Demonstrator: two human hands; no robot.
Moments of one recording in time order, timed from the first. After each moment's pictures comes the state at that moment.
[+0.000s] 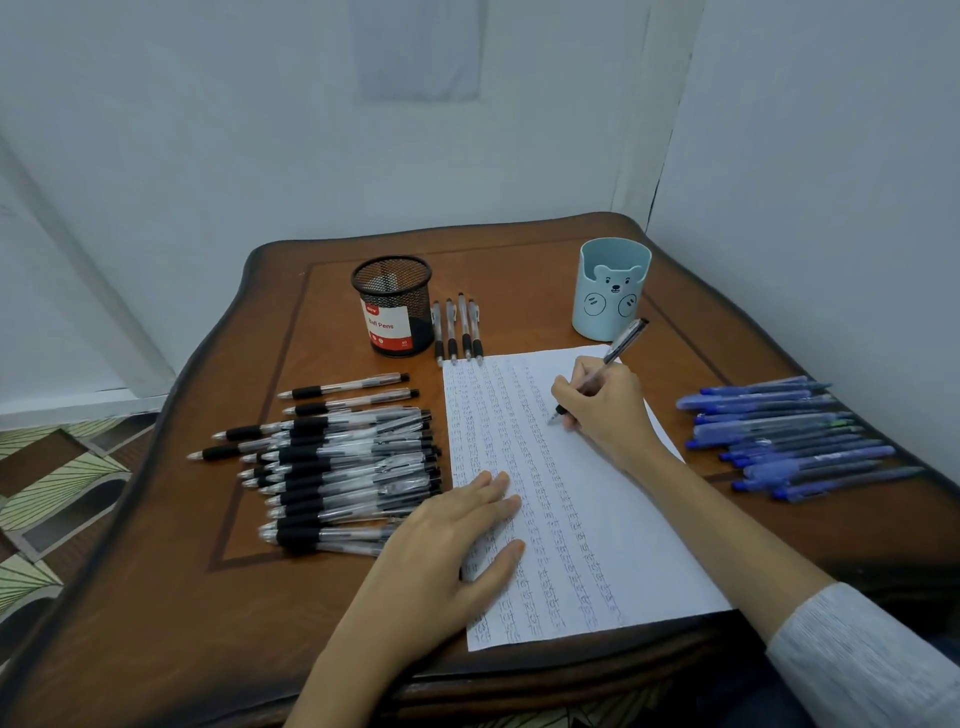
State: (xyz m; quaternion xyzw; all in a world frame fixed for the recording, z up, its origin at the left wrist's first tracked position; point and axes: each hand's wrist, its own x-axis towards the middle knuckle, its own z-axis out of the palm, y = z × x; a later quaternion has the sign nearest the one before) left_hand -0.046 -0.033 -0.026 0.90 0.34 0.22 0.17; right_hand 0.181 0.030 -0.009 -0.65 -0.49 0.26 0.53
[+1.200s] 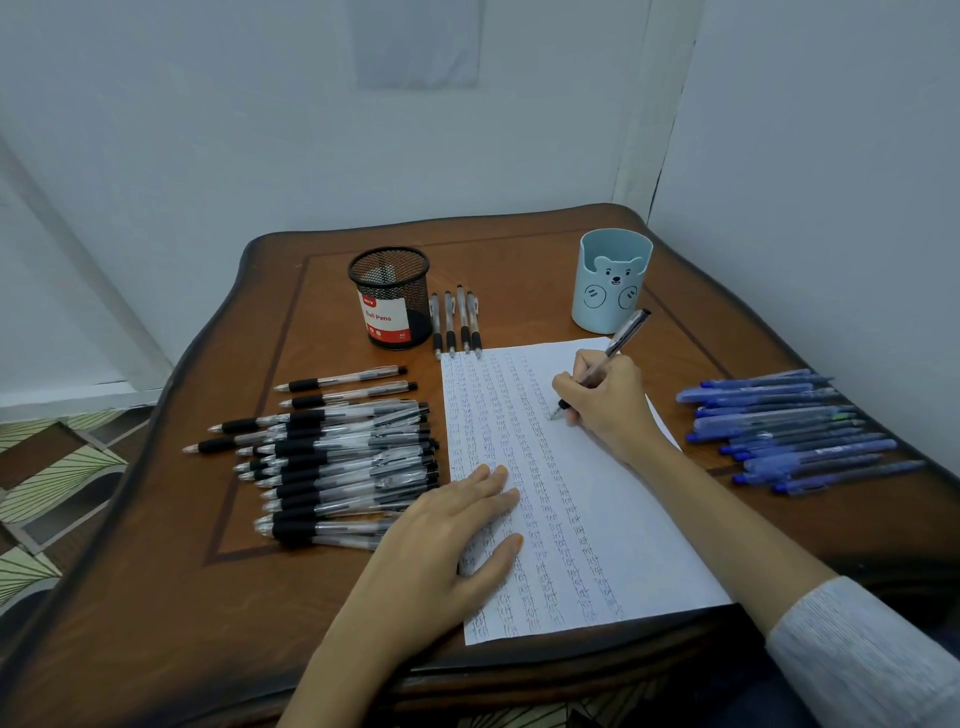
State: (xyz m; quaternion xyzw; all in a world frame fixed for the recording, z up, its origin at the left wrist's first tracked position) left_hand -0.046 -0.035 -0.023 0.90 0.34 0.23 0.16; right_hand 0.184 0.030 -0.006 -0.63 -0.48 0.28 0.54
